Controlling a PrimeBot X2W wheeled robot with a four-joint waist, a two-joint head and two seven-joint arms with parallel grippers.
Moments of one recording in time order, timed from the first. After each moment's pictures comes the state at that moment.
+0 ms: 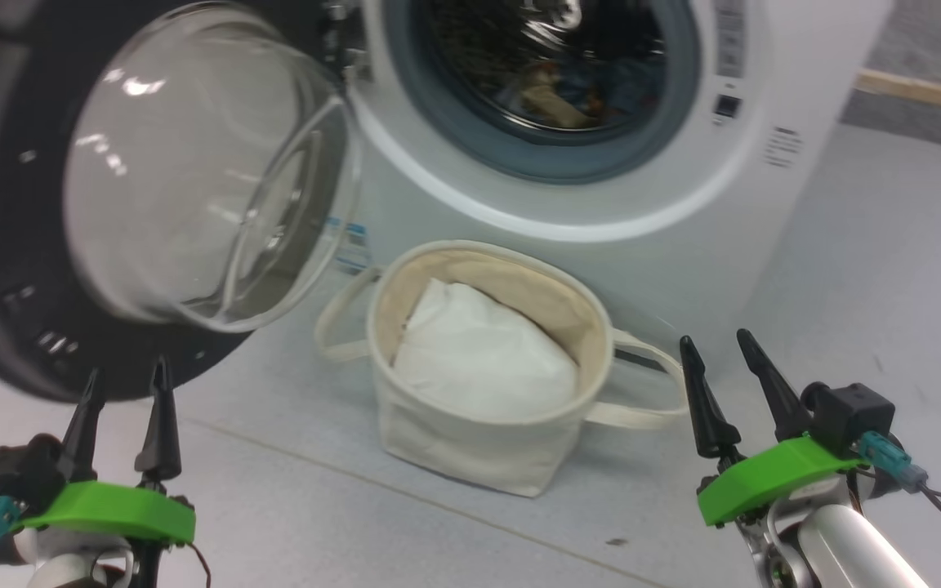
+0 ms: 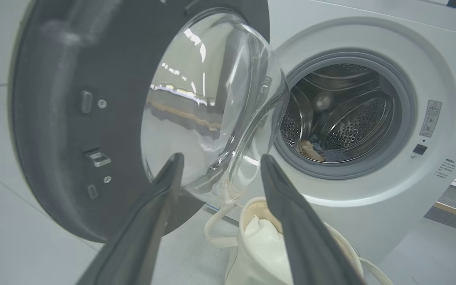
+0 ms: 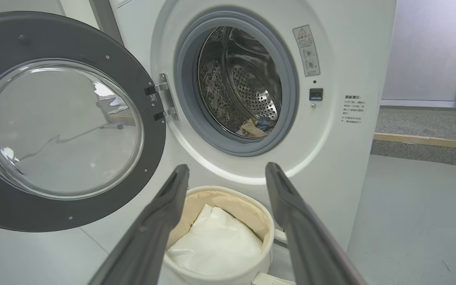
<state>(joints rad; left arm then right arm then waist) -0.24 0.13 0.15 0.44 -0.27 -0.13 -0.26 -0.22 -0.22 0.35 0.28 0.45 0.13 -0.25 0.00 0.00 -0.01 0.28</state>
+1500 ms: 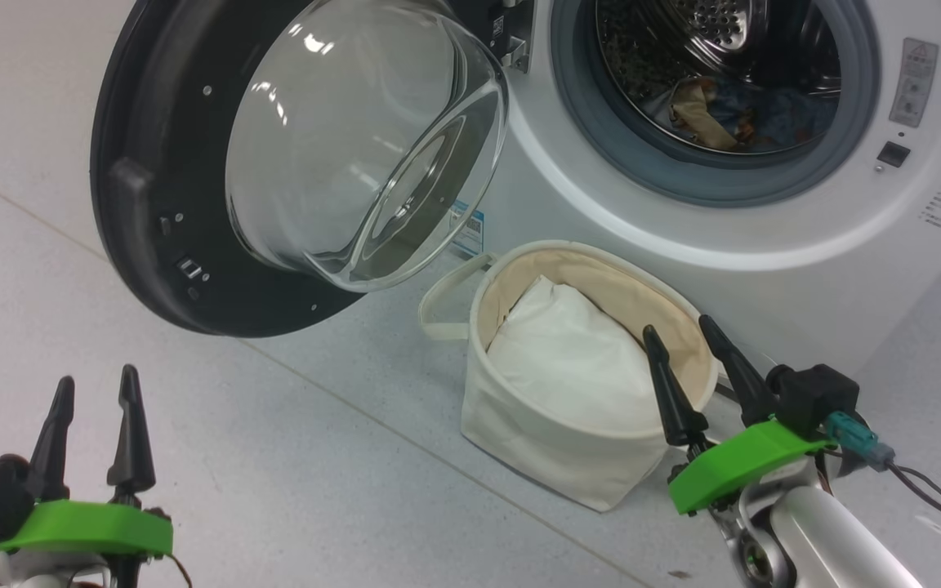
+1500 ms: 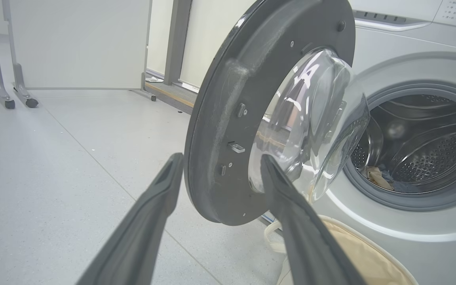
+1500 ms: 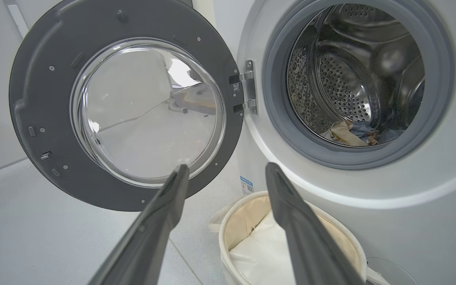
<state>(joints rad) -0.19 0.12 0.22 0.37 -0.27 -0.13 -0.26 -0.29 -0.22 0.43 0.32 0.48 0.13 -0.25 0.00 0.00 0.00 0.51</state>
